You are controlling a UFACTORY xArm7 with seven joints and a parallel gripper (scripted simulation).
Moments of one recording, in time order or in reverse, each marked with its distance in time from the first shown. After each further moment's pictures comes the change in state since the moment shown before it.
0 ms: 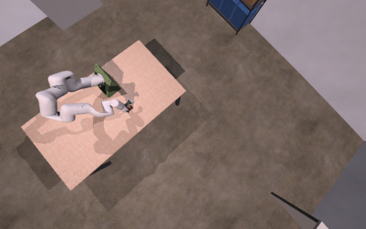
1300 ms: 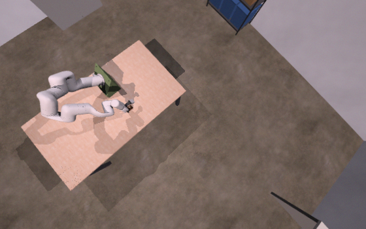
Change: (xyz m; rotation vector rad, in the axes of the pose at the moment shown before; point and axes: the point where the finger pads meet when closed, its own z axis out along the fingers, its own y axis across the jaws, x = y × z) arm 0.000 0.000 0.006 0.000 0.000 0.000
